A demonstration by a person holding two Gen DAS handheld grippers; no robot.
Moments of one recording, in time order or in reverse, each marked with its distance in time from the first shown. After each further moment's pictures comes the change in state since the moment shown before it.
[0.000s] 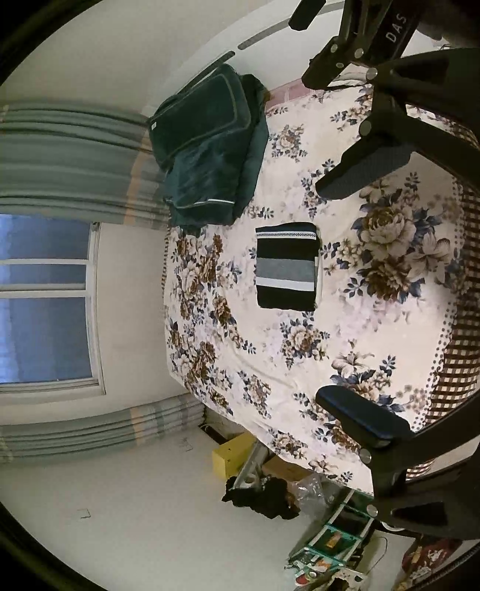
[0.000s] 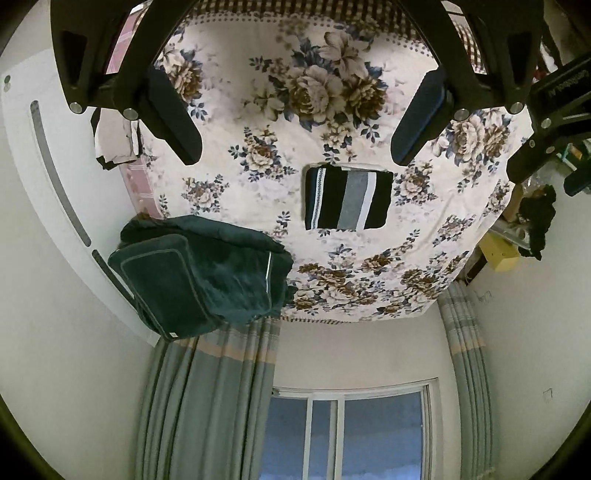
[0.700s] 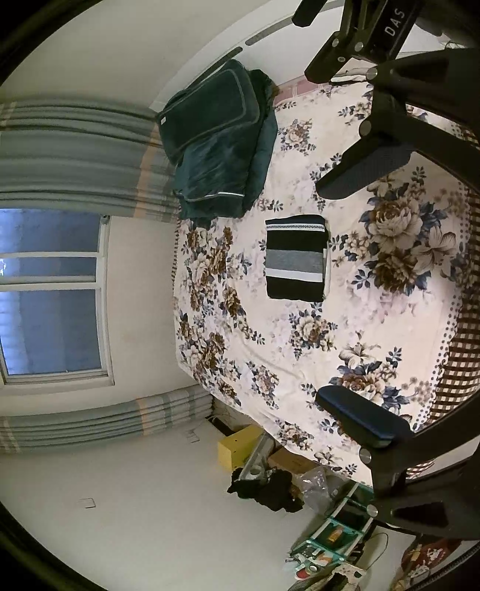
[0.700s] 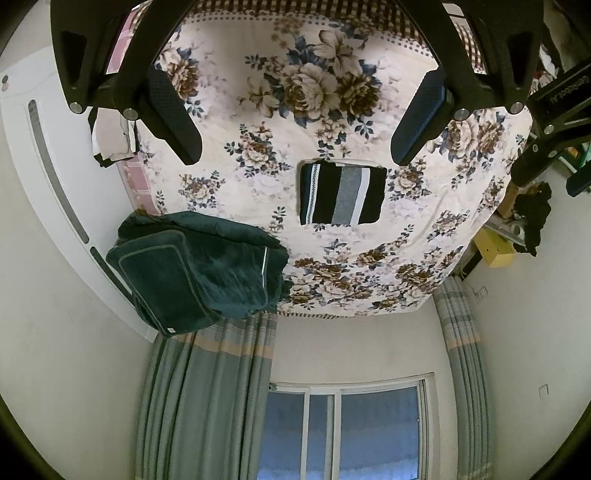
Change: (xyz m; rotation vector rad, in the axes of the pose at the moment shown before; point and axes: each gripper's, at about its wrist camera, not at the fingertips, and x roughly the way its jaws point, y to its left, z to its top) left arm -0.018 0.010 0.005 -0.009 -0.037 0.028; right arm -0.007 0.000 0.013 -0.011 -0.014 0.020
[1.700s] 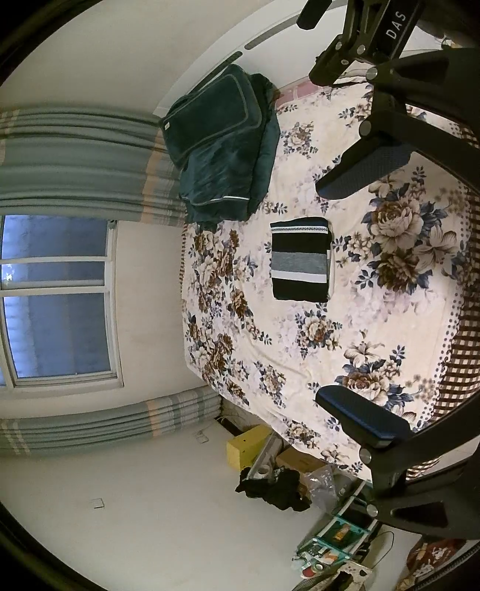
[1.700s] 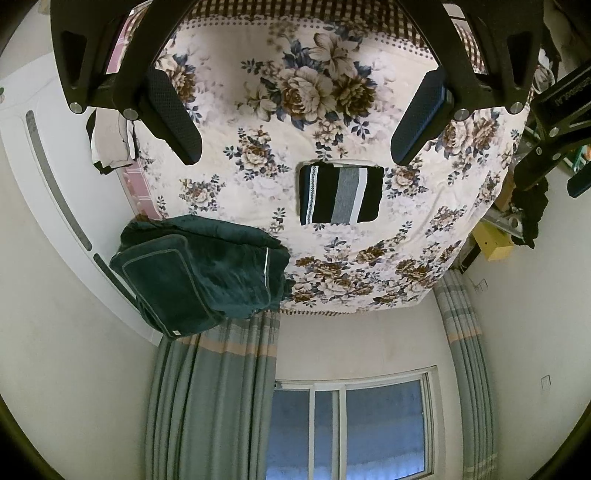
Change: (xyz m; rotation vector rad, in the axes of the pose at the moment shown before) left arm -0.013 -0.003 0.014 0.021 -0.017 -0.007; right arm -0.004 0.006 -0.001 0.011 -0.006 0.002
